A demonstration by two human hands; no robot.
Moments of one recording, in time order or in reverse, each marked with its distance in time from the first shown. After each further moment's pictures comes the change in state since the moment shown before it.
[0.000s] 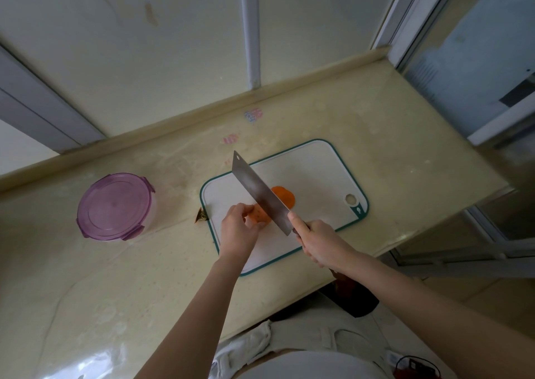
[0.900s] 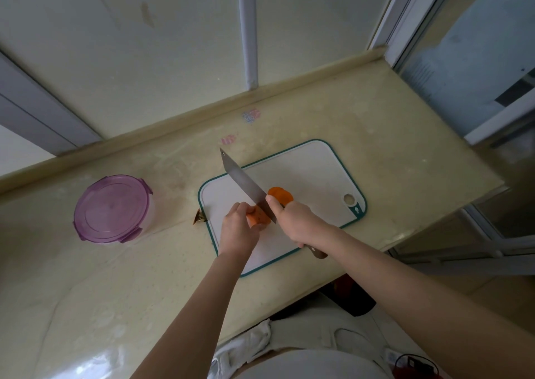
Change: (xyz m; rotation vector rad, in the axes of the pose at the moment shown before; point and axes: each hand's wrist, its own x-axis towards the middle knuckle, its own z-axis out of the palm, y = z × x) left_hand 0.007 0.002 0.001 0.216 -0.037 0.095; right_hand 0.016 -0.056 0.003 -0.119 0.008 0.119
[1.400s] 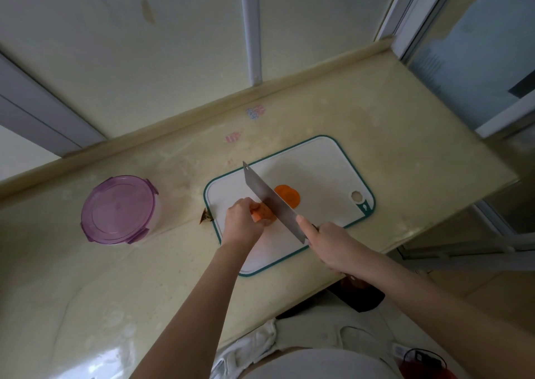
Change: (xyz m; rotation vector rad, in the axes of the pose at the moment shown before) left_hand 0.013 0.001 -0.013 0.010 -0.092 -0.037; right_hand -0.027 0.042 -0.006 -0.011 -0.038 0.052
